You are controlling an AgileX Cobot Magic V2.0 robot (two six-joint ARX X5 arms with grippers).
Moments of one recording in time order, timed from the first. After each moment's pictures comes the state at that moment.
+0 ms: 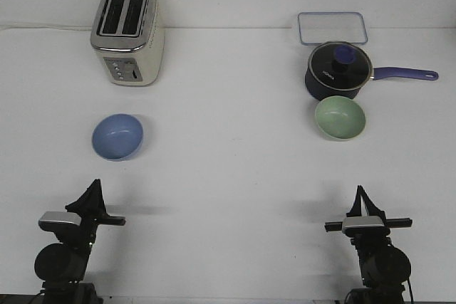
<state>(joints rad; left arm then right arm) 0.00 0.01 0.03 0.12 0.05 -0.07 0.06 0.00 0.01 -0.06 0.08 -0.27</state>
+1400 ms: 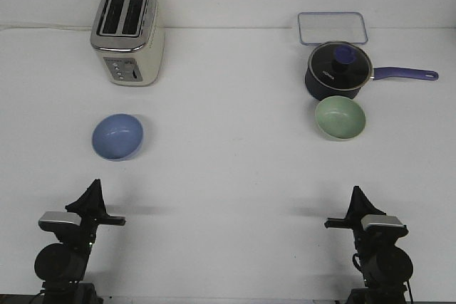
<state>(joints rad) 0.00 0.01 0.03 0.12 0.05 -0.07 0.06 0.01 0.06 -0.12 0.03 0.25</state>
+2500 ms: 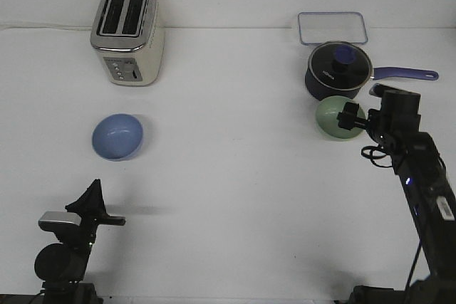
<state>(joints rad) 0.00 0.01 0.03 0.12 0.05 -0.07 -0.10 1.48 1.25 -0.56 0.00 0.25</state>
